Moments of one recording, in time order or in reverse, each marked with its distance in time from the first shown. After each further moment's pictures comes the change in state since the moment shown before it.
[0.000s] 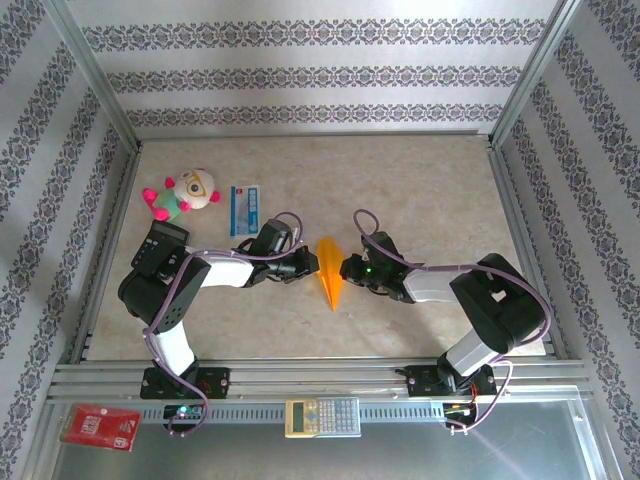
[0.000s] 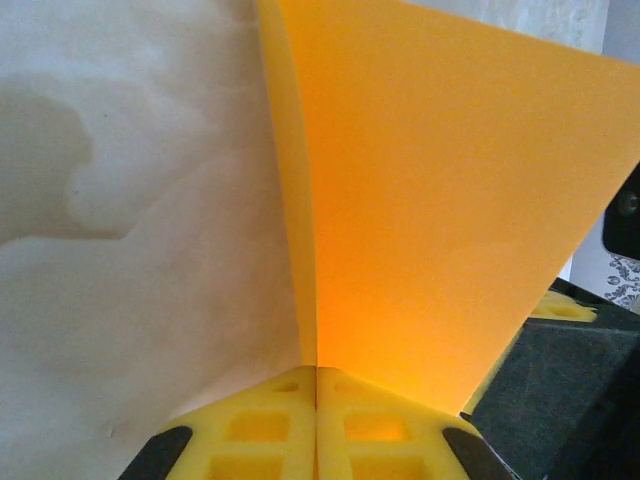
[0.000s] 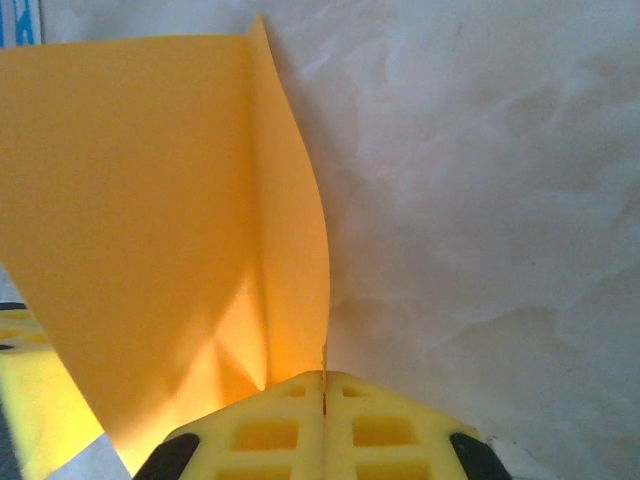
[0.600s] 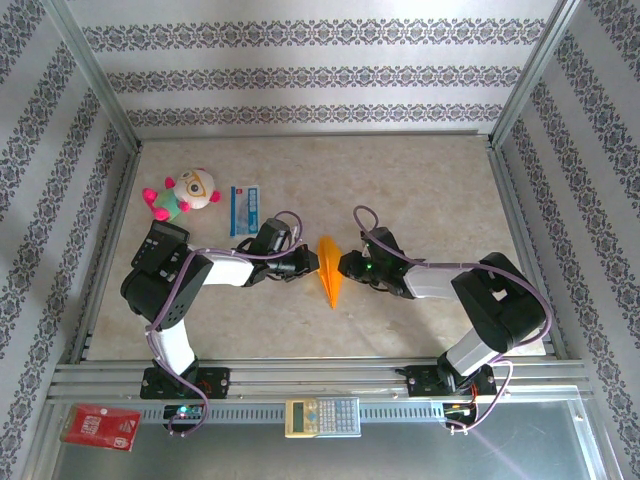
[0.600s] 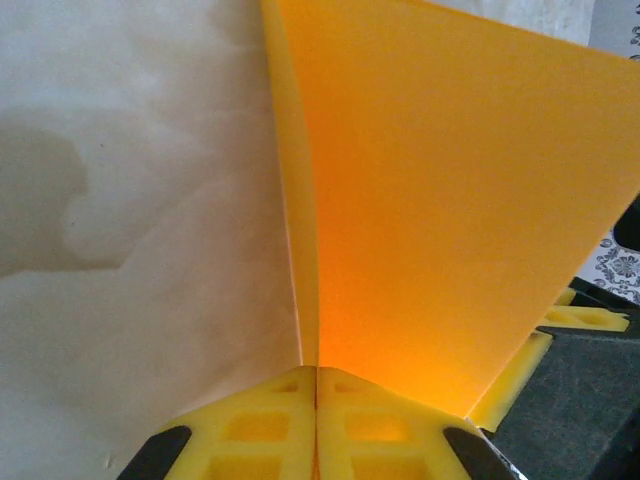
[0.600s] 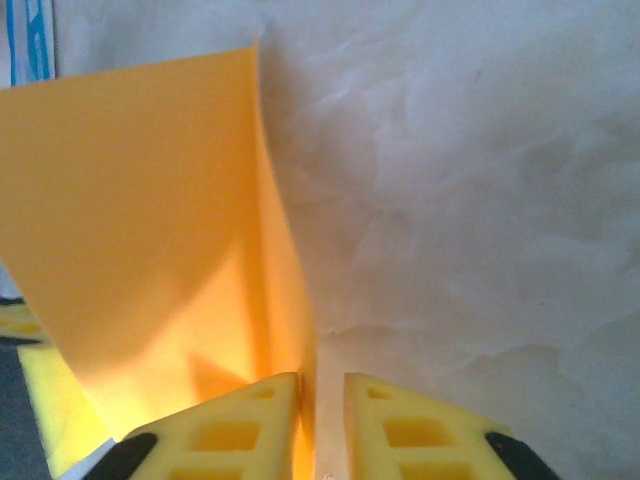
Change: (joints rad) left arm 0.013 0.025 0.000 0.050 0.022 -0.011; right arm -0.030 -0.003 0.038 -0.053 -0.024 -0.055
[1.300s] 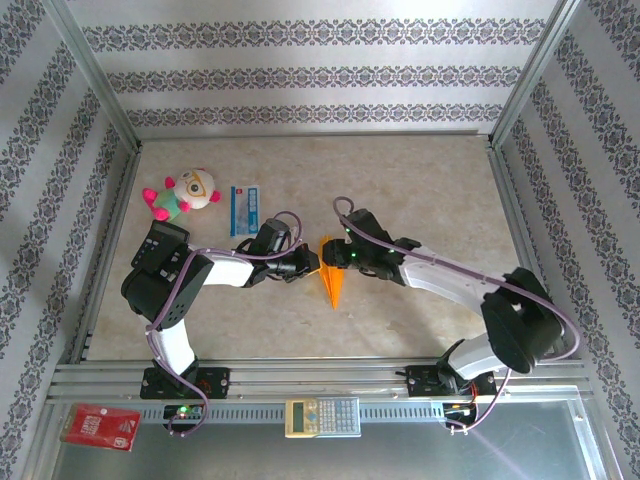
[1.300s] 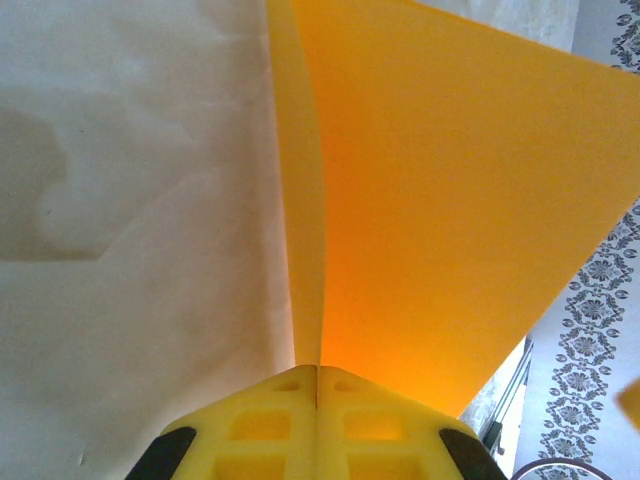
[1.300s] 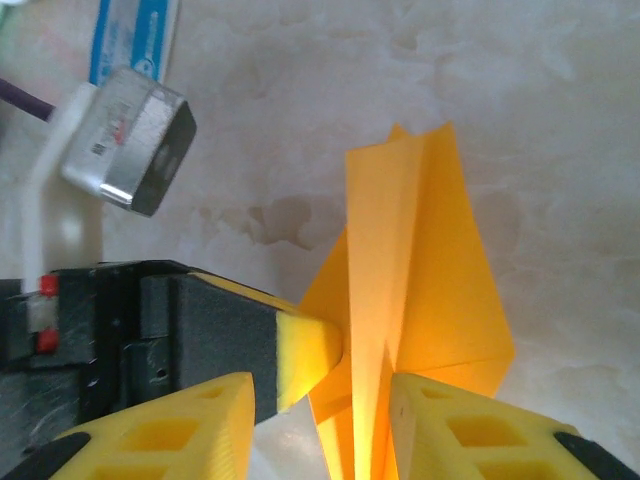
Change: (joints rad) left arm 0.000 0.001 -0.008 0.029 0.019 -0.048; right arm 0.151 -0.091 0.301 -0.446 0.191 -0.205
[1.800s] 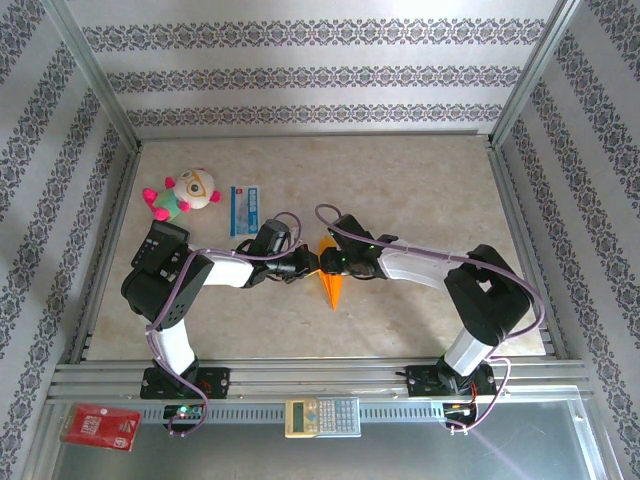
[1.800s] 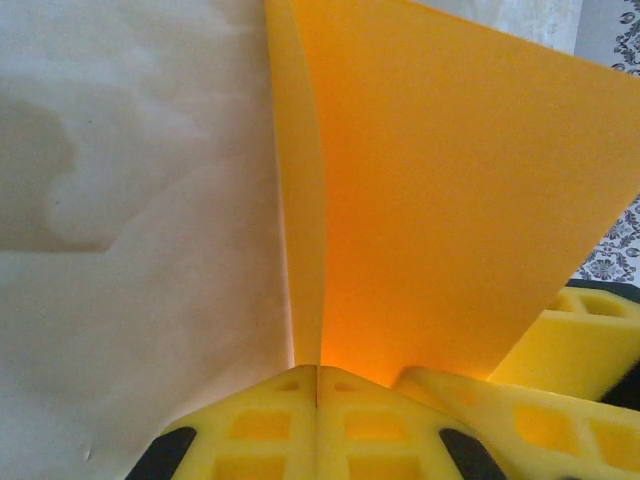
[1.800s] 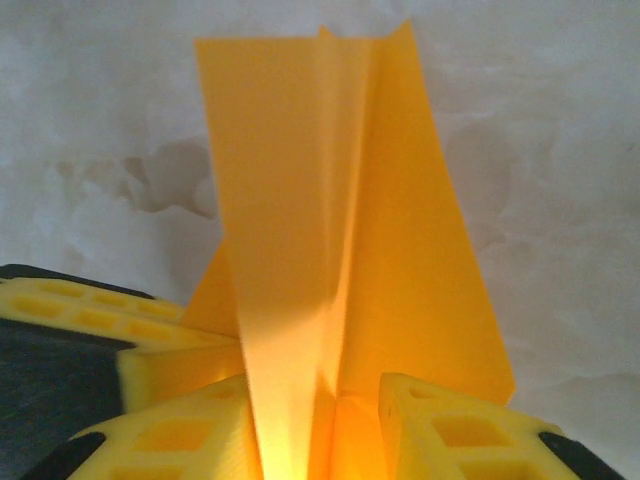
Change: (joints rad) left arm -0.001 0.000 -0.007 0.003 0.000 0.000; right arm 0.011 0.179 0.047 -0.036 0.026 -0.003
